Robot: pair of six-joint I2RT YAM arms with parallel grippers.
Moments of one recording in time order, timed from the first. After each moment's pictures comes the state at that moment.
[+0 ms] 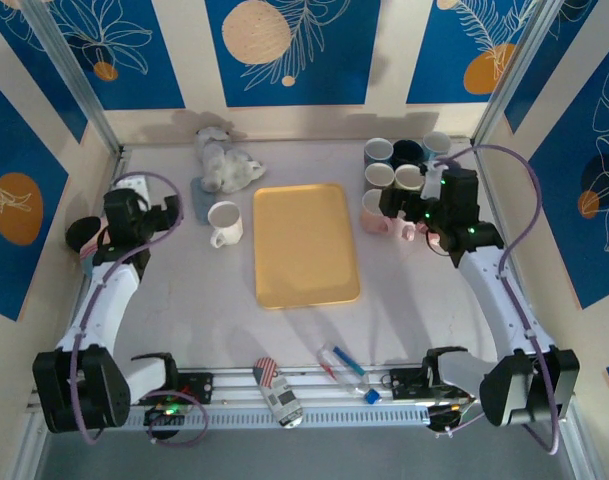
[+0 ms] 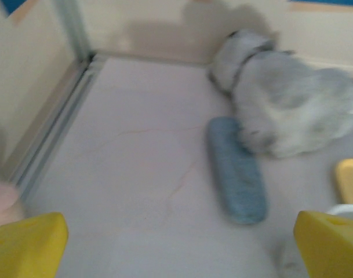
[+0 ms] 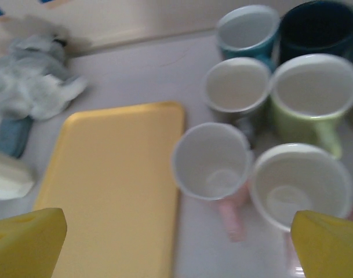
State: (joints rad) left arm 0.12 1.14 0.78 -0.12 -0.04 -0.09; right arm 0.05 1.12 0.98 -0.43 -0.23 0.21
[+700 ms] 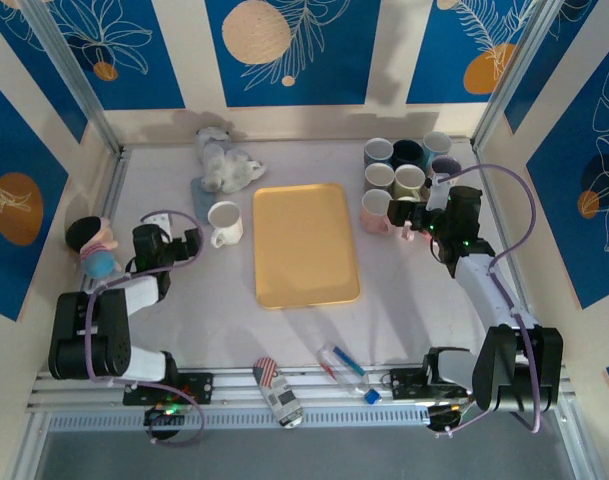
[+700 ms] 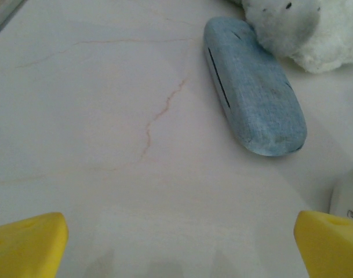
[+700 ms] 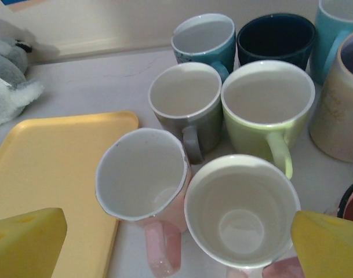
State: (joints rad) left arm 0.07 1.41 0.44 0.44 0.01 -0.09; right arm -0.05 1.19 0.74 -0.05 -0.31 0.10
